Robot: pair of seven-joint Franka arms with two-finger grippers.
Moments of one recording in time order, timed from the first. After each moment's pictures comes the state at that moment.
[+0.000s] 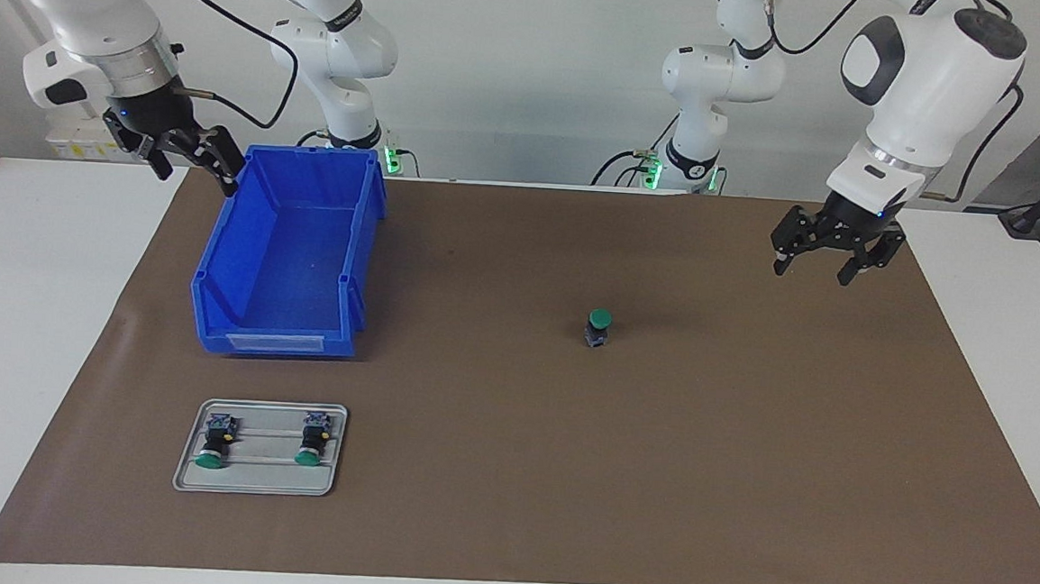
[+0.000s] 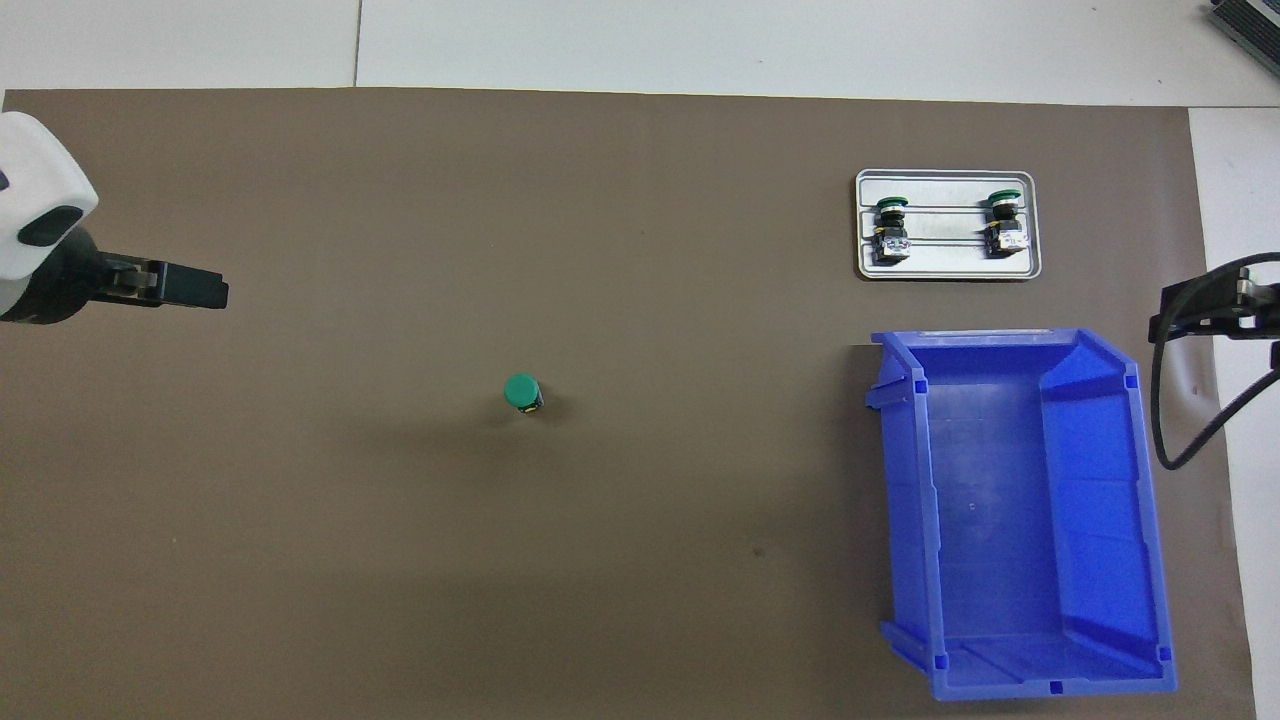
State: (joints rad) left arm -0.07 -0.04 -0.01 -1.70 -0.05 1.80 0.10; right arm -0.03 -0.02 -0.03 -1.56 -0.03 1.50 0.18
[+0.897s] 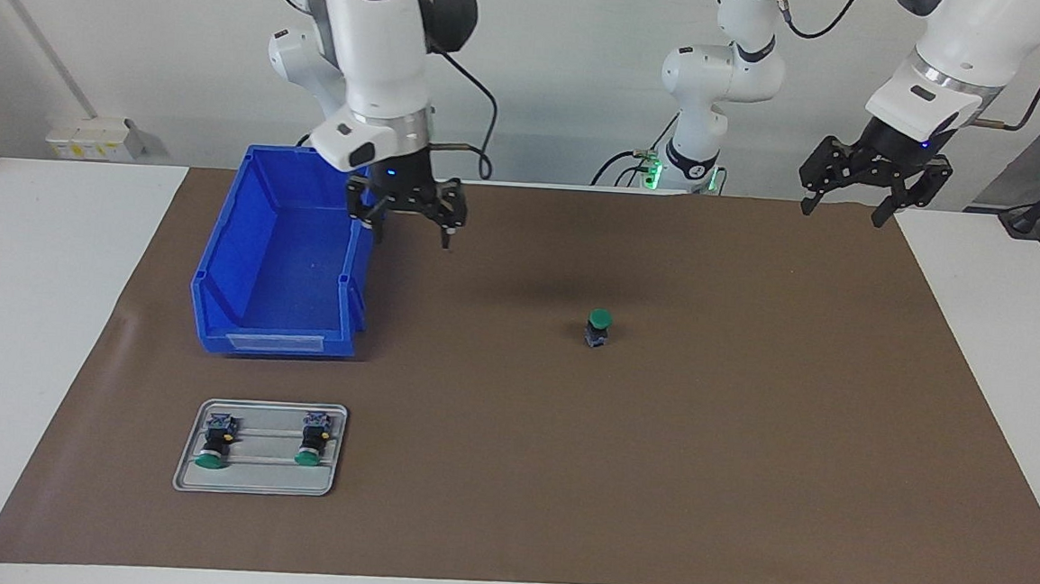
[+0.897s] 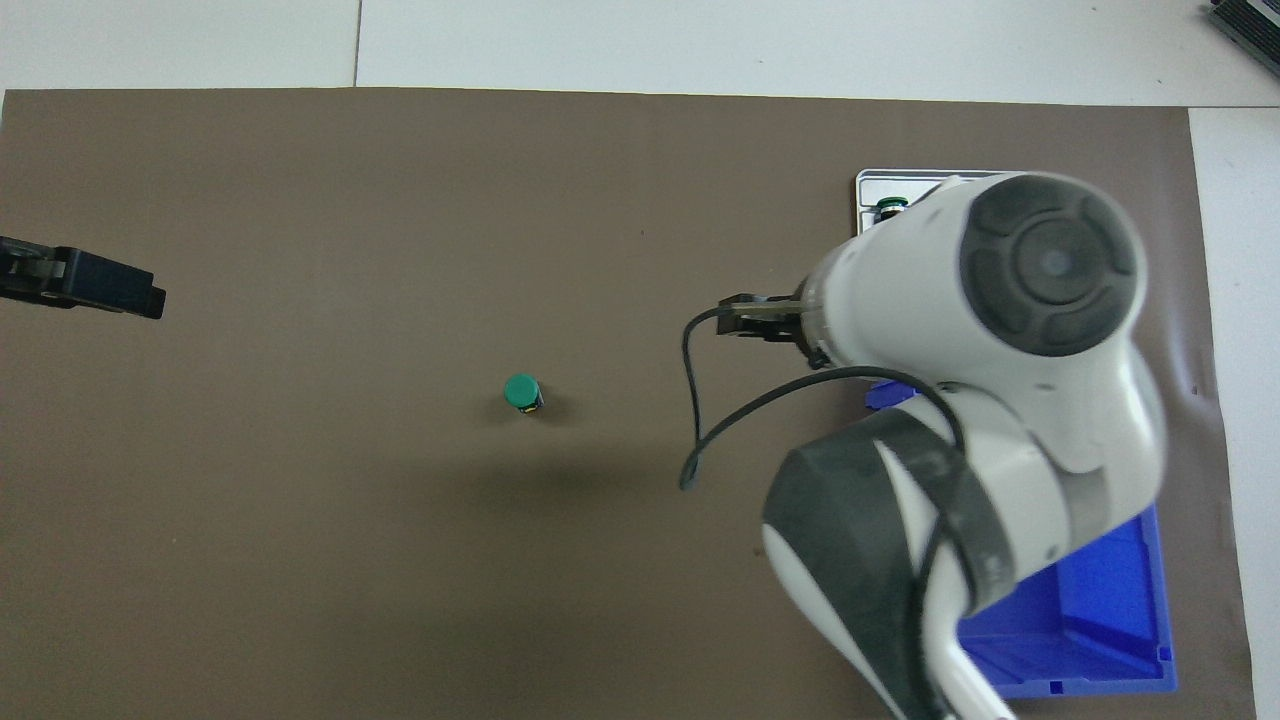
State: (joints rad) left arm -0.07 0.03 -0.02 -1.42 -0.05 1.48 0.10; right arm 0.49 0.12 -0.01 -1.67 -0.02 1.95 0.55
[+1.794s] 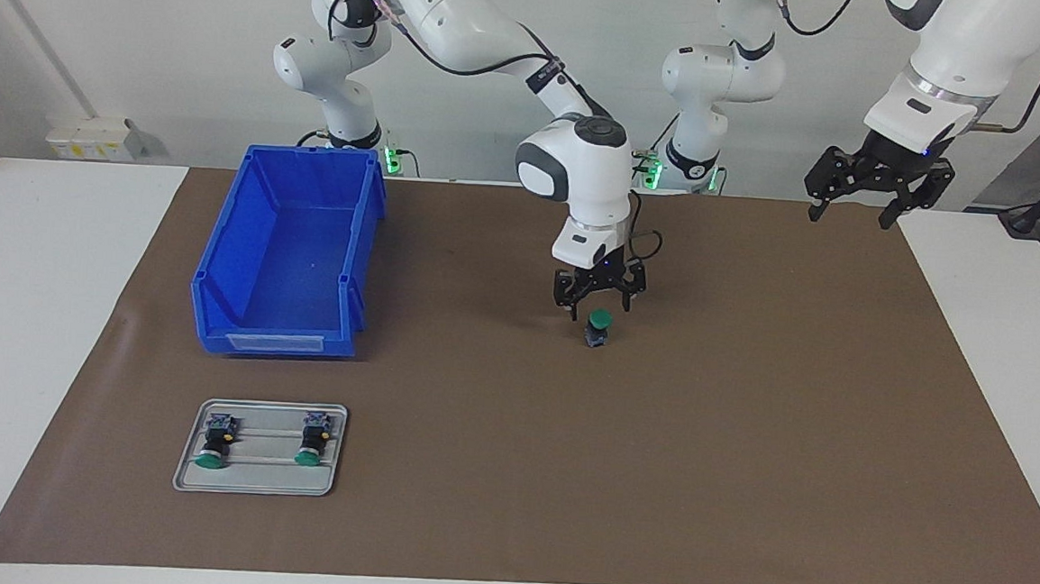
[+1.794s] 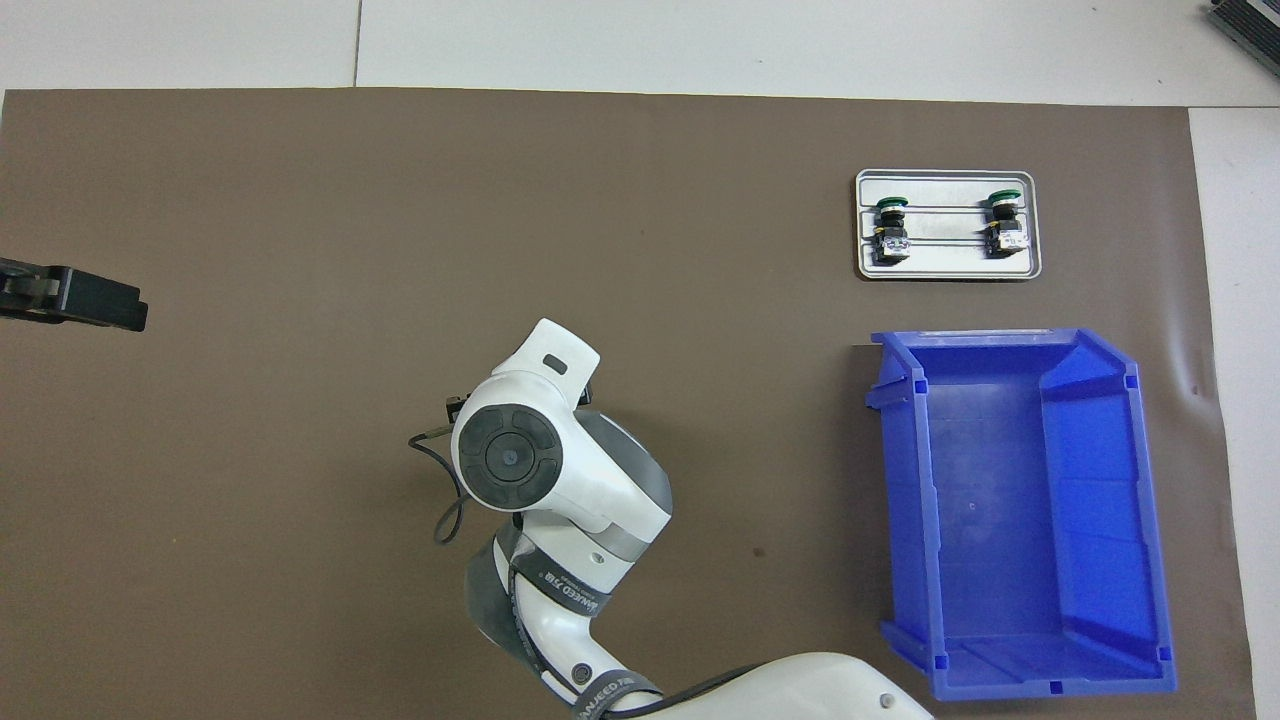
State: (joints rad) left arm -0.06 -0.02 -0.01 -1.52 0.01 1.54 0.09; right arm 0.80 0.55 -0.01 -1.58 -0.12 2.39 0.68
